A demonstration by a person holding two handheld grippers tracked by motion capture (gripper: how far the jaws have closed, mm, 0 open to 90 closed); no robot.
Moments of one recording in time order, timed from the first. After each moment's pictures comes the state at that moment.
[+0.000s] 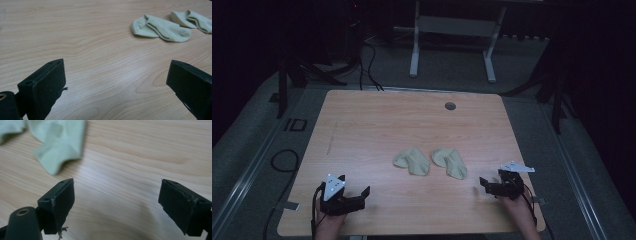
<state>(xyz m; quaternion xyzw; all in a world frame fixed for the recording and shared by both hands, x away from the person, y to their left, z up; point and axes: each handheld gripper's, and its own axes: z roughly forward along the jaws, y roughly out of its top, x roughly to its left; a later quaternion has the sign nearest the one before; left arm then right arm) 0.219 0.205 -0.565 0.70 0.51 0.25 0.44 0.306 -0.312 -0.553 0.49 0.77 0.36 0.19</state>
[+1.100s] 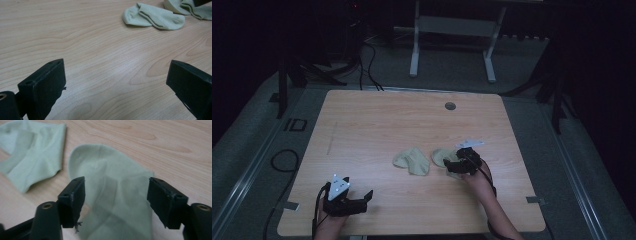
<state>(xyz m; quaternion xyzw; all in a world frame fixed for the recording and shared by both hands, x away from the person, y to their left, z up) 0.220 0.200 -0.569 0.73 0.48 0.24 0.43 0.376 -0.192 -0.546 0.42 0.83 0.33 0.17</state>
